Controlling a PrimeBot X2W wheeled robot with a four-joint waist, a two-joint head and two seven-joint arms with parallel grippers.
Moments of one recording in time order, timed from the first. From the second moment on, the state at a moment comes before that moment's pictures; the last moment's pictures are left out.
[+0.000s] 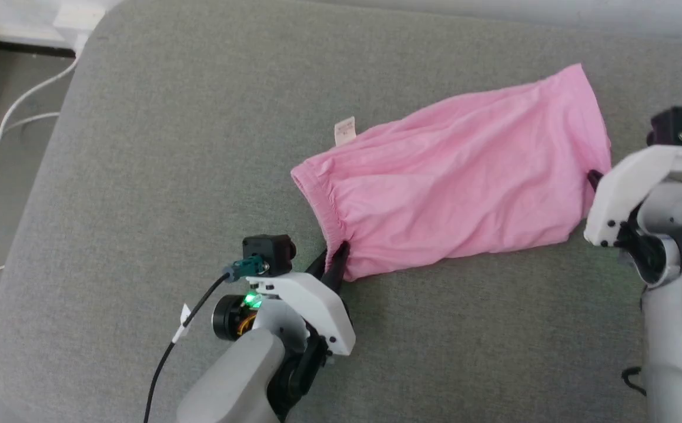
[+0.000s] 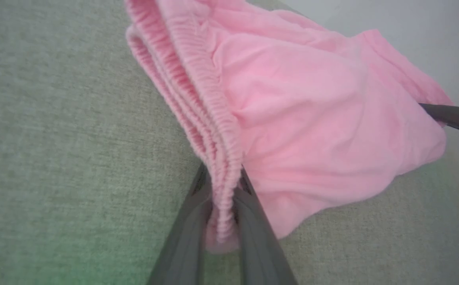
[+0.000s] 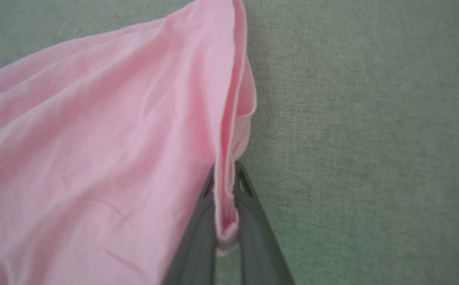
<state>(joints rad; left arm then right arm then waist) -0.43 0.14 -0.65 0.39 -0.79 0.19 -0.02 -0.58 -0.05 -0.26 0.40 0.06 0.13 0.65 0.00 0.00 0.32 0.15</state>
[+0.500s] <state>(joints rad) -0.29 0.28 -0.69 0.16 -0.81 0.22 0.12 -0.07 -0.05 -0.29 -0.09 0.29 0.13 0.65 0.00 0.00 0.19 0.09</state>
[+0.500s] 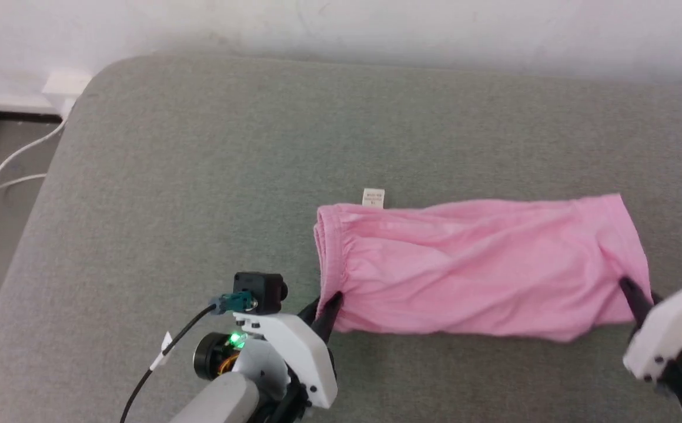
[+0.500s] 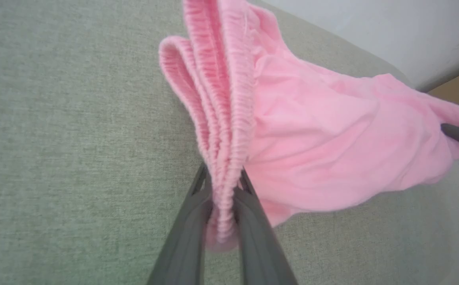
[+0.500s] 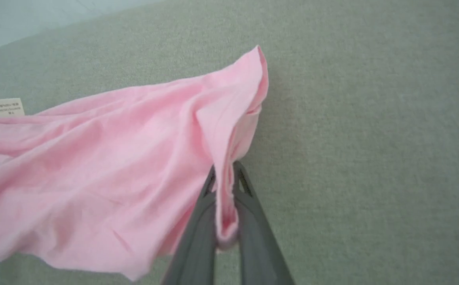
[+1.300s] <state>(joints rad) -0.22 0.30 -0.62 0.14 -0.79 0.25 -0.10 -0.01 -0.05 -0.32 0.08 0.30 0.13 0.35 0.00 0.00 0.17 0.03</state>
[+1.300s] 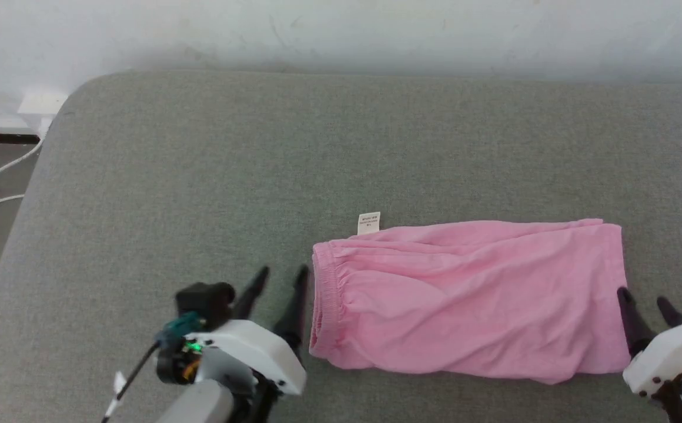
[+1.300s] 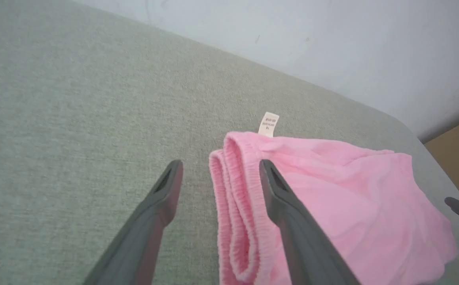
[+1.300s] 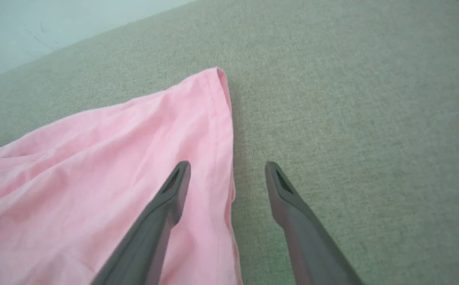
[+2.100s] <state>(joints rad) -0.20 0.12 -0.10 0.10 -0.29 0.03 -0.26 -0.21 -0.08 -0.29 0.36 0.29 0.13 0.50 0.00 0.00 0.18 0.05</state>
